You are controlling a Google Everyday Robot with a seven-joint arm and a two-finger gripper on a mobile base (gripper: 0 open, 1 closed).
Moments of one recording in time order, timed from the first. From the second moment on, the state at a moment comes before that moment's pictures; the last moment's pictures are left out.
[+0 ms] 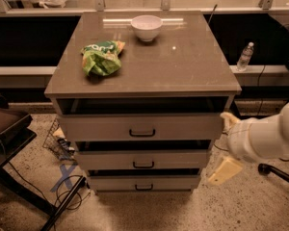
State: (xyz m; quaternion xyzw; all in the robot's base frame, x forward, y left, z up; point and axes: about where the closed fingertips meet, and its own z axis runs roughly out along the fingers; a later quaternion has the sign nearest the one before) arm 0.446 -0.198 0.749 -0.56 0.78 0.03 0.29
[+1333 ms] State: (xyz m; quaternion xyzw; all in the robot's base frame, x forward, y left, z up) arm 0.491 -0.182 0.592 -0.52 0.78 0.07 0.34
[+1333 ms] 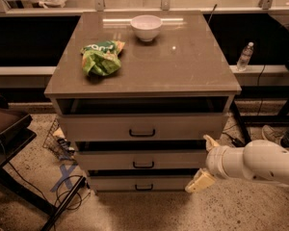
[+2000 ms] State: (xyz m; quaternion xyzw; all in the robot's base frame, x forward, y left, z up) arm 0.496 -0.126 0.506 -0.58 0.75 0.12 0.31
